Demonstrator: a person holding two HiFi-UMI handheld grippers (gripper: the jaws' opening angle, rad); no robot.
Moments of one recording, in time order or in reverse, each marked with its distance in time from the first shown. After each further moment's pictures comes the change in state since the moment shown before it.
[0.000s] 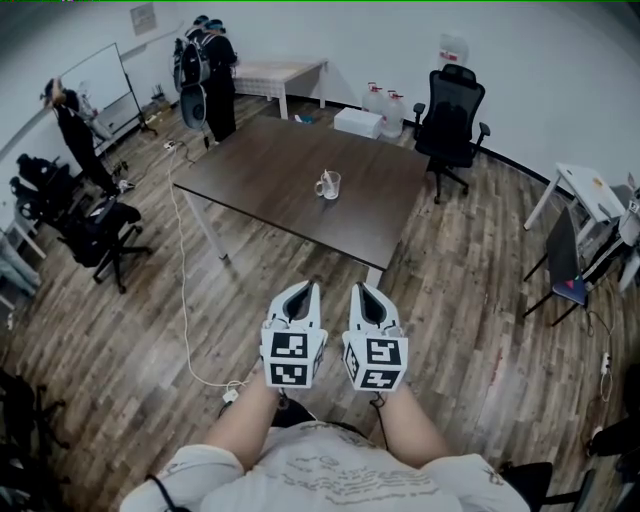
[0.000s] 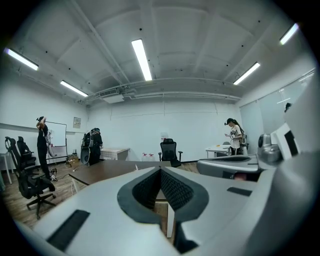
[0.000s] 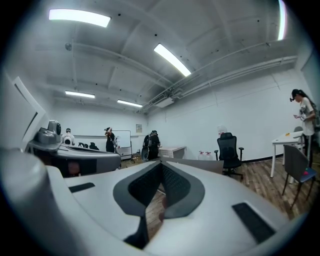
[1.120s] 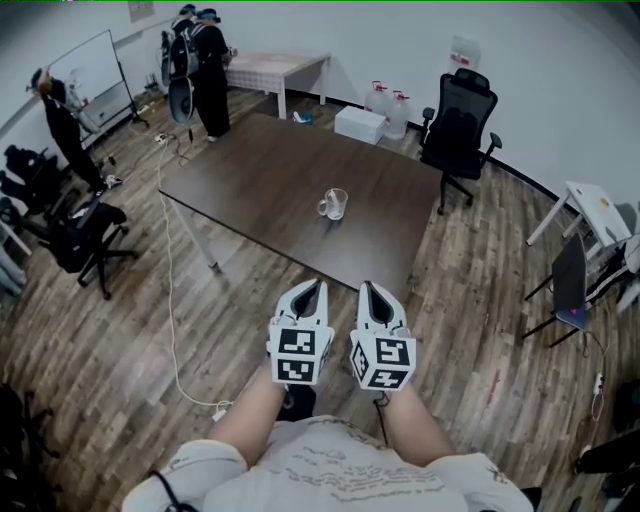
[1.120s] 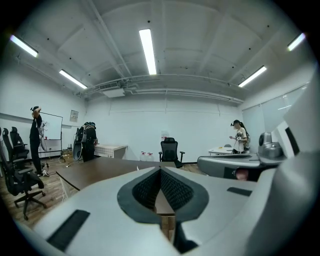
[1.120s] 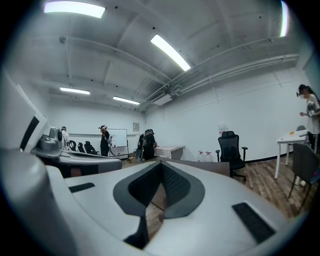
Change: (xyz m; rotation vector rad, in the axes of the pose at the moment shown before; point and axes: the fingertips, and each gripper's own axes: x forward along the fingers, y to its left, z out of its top) left arm 0.173 0.083 -0.010 -0.046 0.010 -0.034; right arm 0.180 -0.046 -0.012 -0.004 0.011 -0.014
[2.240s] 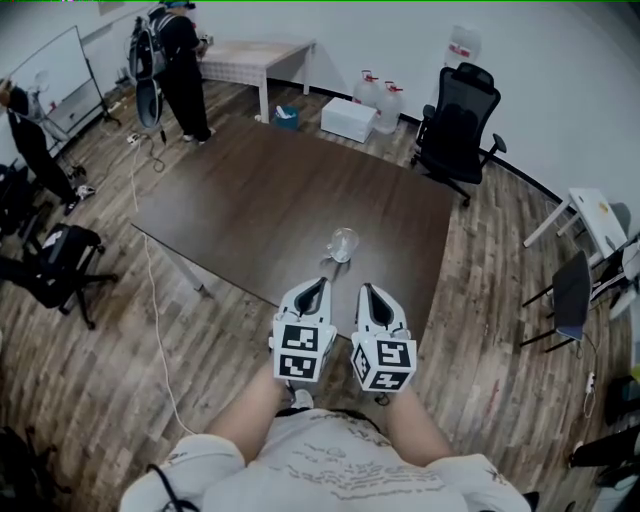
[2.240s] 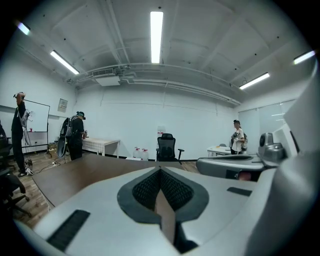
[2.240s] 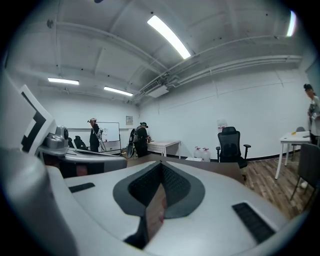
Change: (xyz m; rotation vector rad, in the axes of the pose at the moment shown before) left arm 0.221 0.155 0.024 -0.027 0.061 -0.125; right arm 0.260 -0.018 0.005 -0.001 0.074 -0.074
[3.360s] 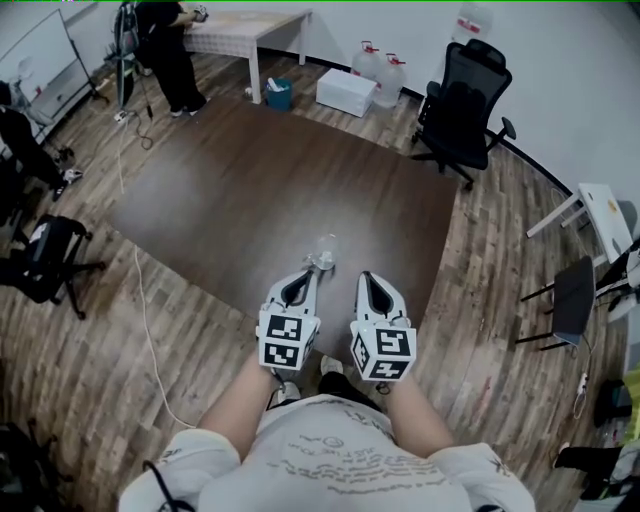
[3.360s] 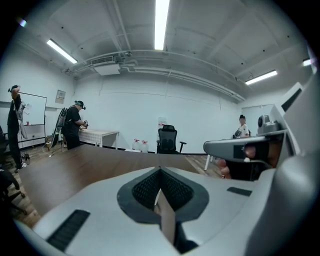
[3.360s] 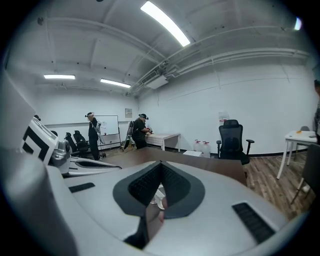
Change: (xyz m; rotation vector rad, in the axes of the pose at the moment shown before) left arm 0.142 0.026 -0.033 -0.024 0.091 -0.004; right arm 0.111 -0.096 -0.012 -0.004 0.092 0.025
